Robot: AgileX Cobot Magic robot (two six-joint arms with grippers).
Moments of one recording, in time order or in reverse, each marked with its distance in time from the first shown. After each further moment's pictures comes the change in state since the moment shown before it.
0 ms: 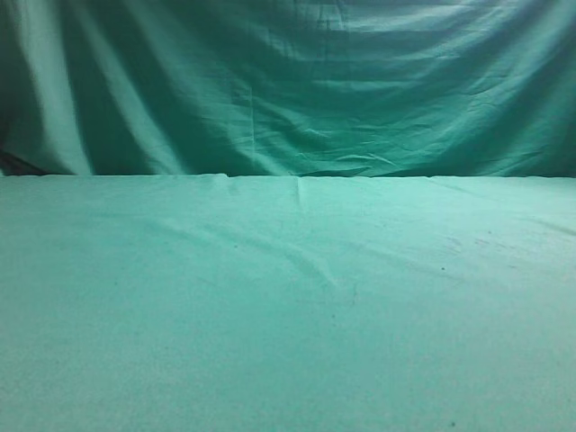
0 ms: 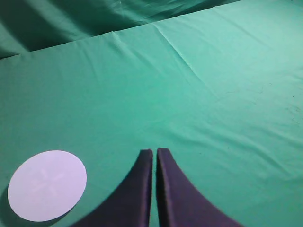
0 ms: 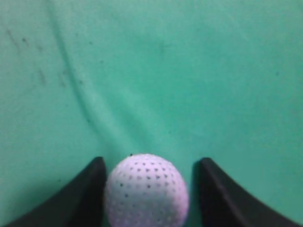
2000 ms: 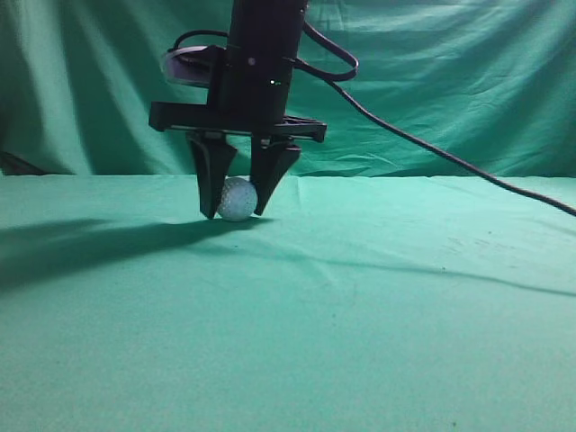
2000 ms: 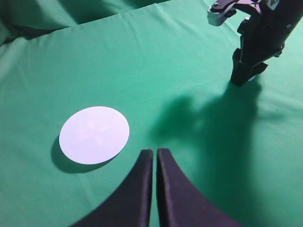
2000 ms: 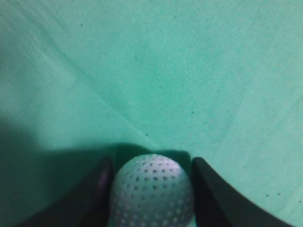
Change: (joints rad) left arm 0.000 -0.259 0.170 0.294 0.044 -0.211; right arm 0.578 0.700 -1.187 0.042 0.365 -0.157
